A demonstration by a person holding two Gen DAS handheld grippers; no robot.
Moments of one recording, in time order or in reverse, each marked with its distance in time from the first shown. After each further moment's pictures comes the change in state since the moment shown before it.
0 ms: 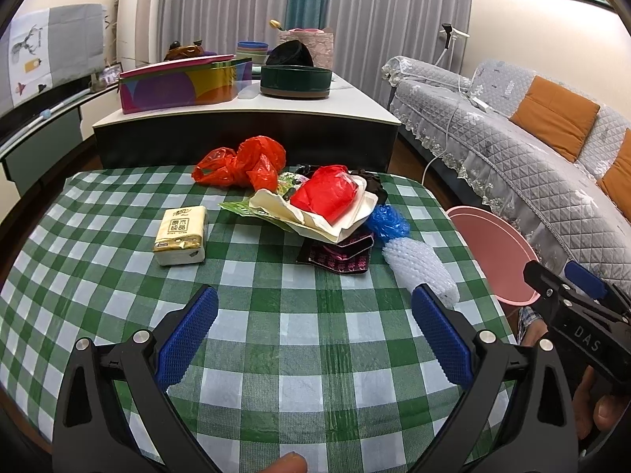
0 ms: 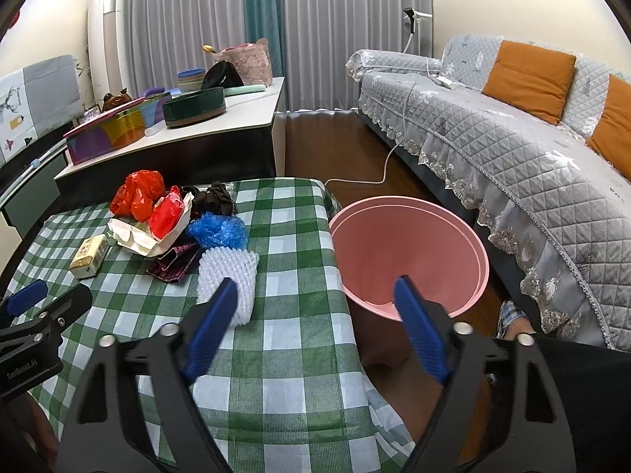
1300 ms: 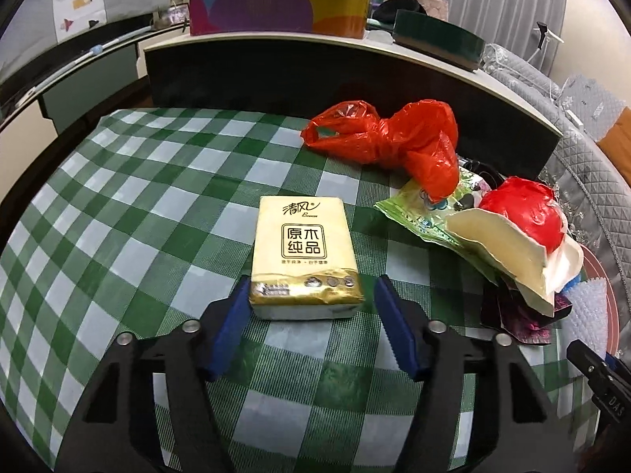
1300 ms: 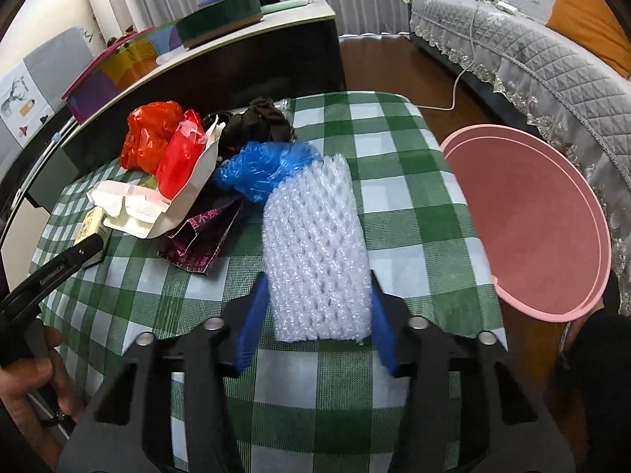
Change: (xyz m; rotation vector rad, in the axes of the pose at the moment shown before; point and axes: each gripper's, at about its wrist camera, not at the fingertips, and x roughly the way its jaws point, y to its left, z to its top) left arm 0.113 0.113 0.028 -0.187 0.146 0.192; right arm 0.118 0.058 0.000 -0.001 0.299 0.188
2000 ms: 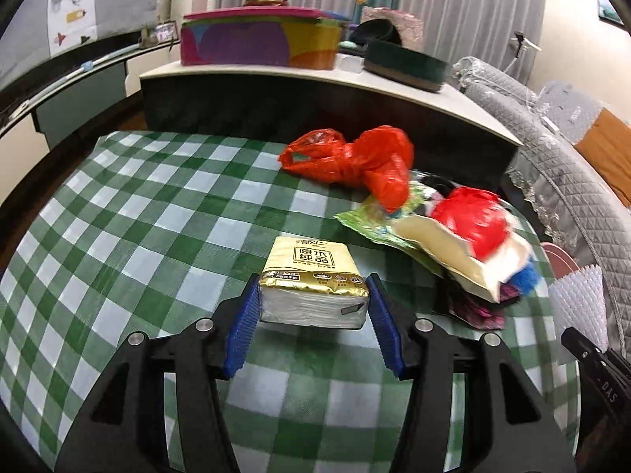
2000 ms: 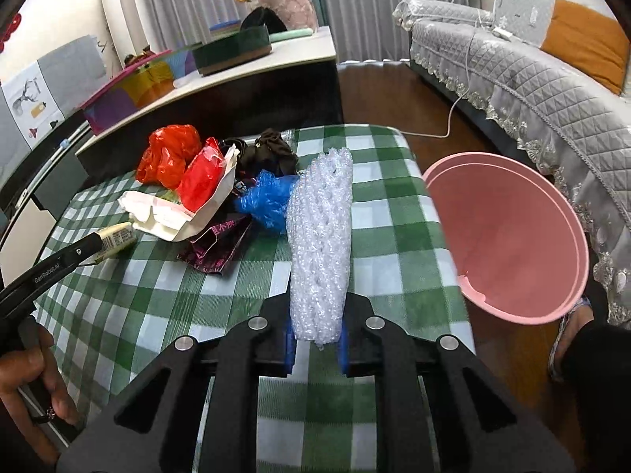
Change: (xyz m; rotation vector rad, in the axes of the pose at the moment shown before) left arm -0.046 -0.012 -0.008 0.034 -0.078 -0.065; right arm -0.047 -0.007 -0.014 -0.017 -0.126 -0.005
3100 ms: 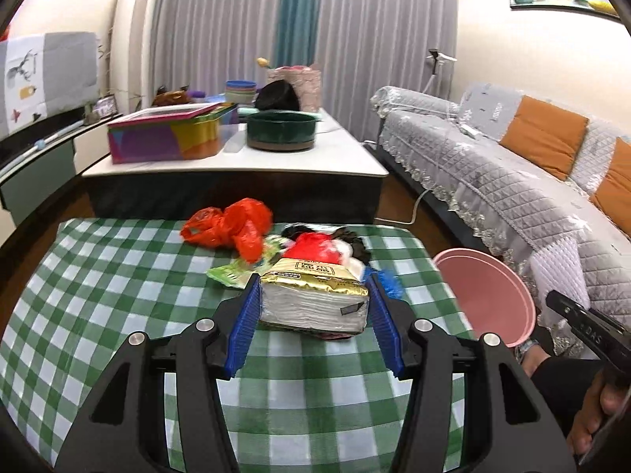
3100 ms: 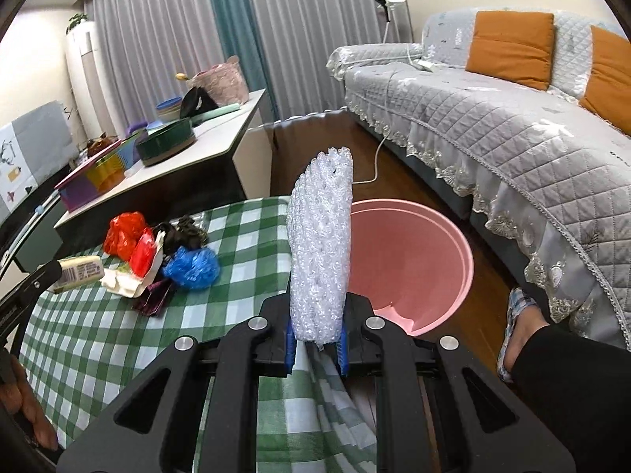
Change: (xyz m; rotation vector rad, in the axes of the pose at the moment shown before) left arm -0.091 -0.099 -0.006 0.183 -0.195 -0.177; right arm -0.086 -0.102 0.005 0.143 -0.202 -0.129
